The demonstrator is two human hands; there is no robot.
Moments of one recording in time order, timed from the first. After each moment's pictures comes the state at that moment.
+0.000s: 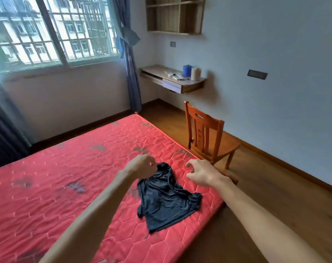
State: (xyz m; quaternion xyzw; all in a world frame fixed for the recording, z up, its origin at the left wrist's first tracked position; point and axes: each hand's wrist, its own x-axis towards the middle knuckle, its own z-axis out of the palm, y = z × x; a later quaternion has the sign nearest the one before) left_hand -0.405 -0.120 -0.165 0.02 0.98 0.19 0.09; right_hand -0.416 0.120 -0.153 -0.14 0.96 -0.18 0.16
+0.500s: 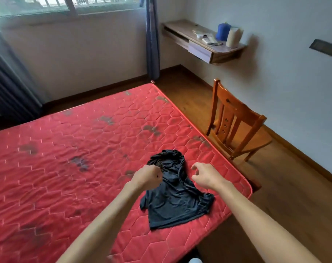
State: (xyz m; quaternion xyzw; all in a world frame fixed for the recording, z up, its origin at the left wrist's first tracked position) left_hand -0.523 -0.155 -0.290 -0.08 0.95 0.22 0.19; right_hand -0.598 0.063 -0.272 -0.15 0.93 -0.16 0.29
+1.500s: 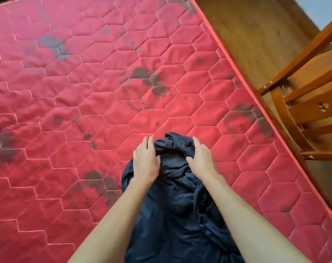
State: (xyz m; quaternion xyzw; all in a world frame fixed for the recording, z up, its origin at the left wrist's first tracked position) left_hand -0.803 -0.226 -0.748 -0.29 0.92 0.21 0.14; right_hand -0.891 -0.072 -0.718 -0.05 0.93 -0.17 0.33
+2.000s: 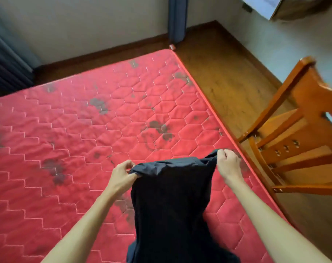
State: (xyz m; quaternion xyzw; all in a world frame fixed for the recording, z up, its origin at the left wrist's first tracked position) left_hand -0.766 -0.317 -0.502 -0.37 0.79 0.48 0.04; right_hand -0.943 -0.050 -0.480 0.04 0.91 -0.38 0.15
